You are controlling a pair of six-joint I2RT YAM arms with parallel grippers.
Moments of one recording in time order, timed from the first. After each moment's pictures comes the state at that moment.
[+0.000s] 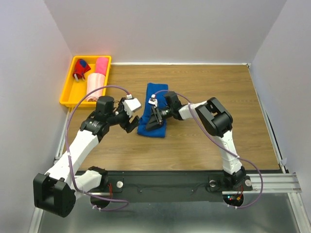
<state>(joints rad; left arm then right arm) -0.33 1.04 0.80 -0.37 0.50 0.45 0.60 2.33 1.40 0.26 -1.21 0.70</state>
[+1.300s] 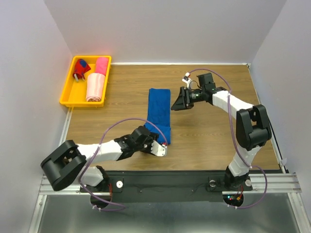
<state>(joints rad) -0.90 1.25 0.42 0.09 0.03 1.01 0.28 1.84 1.28 -0.25 -1.02 0.37</state>
